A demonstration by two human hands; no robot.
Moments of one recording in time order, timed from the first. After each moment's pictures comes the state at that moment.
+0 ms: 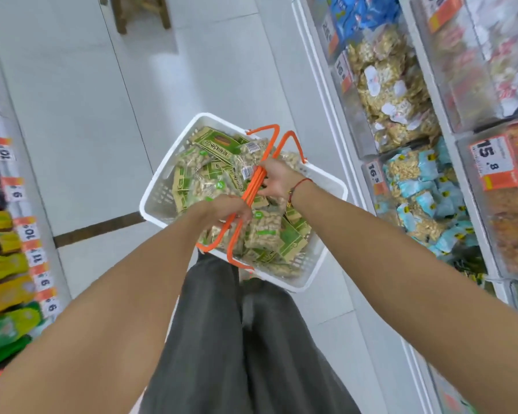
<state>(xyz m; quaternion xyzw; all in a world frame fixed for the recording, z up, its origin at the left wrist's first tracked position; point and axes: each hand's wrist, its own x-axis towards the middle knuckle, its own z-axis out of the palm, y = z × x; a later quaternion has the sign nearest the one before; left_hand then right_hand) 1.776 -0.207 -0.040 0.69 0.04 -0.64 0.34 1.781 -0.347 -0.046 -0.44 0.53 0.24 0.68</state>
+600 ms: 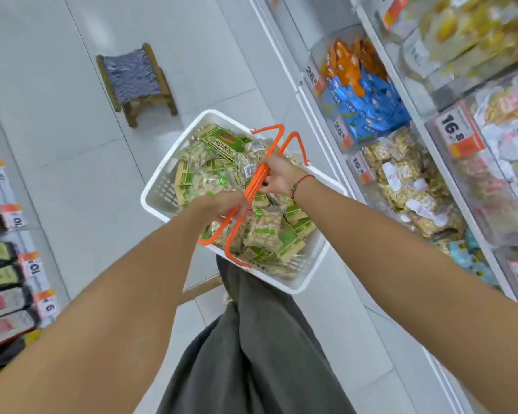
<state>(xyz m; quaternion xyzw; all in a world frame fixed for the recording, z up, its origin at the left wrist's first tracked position) 2.105 -0.242 0.000 0.71 0.01 -0.64 0.31 2.093 -0.388 -0.026 -0.41 0.54 0.17 0.72</state>
